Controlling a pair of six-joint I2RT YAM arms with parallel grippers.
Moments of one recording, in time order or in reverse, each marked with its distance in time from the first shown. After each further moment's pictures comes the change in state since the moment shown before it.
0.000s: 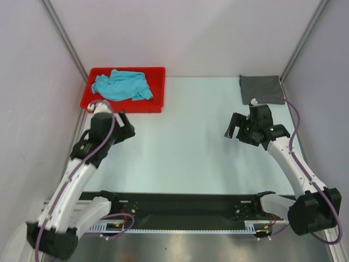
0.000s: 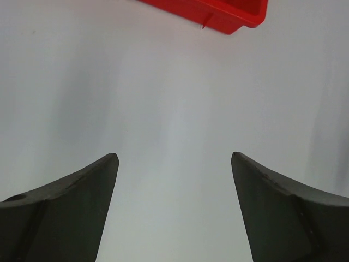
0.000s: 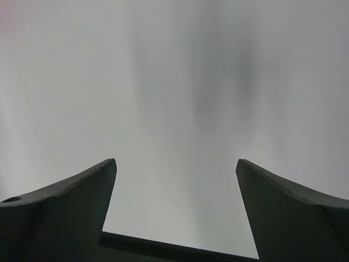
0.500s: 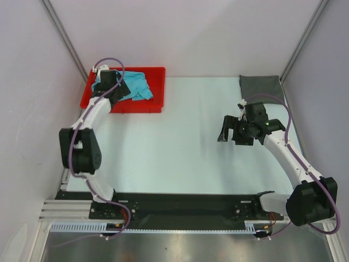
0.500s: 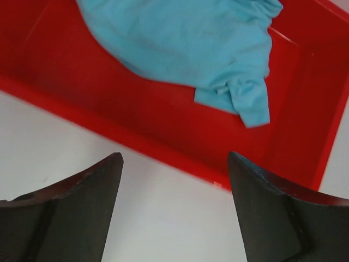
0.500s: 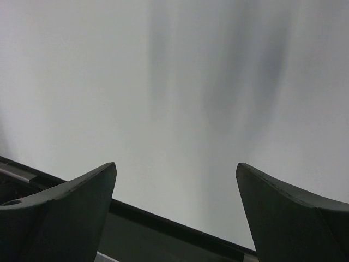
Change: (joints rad) left arm 0.240 0.856 0.458 0.362 -0.014 0.093; right arm 0.019 0.105 0.072 -0.072 -0.176 -0.116
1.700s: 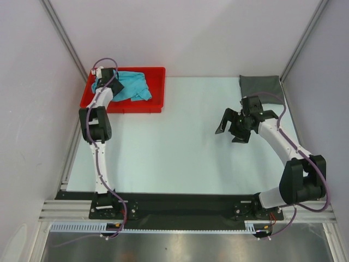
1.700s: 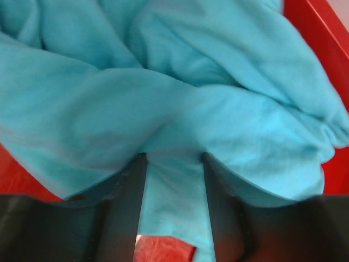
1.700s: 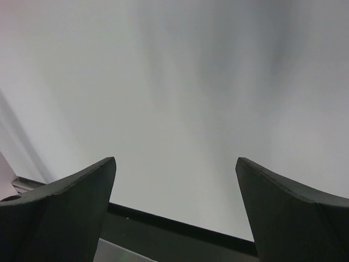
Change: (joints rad) left arm 0.129 0.840 0.773 0.030 0.087 -0.173; right arm -0.044 0.208 0.083 0.040 -0.014 0.204
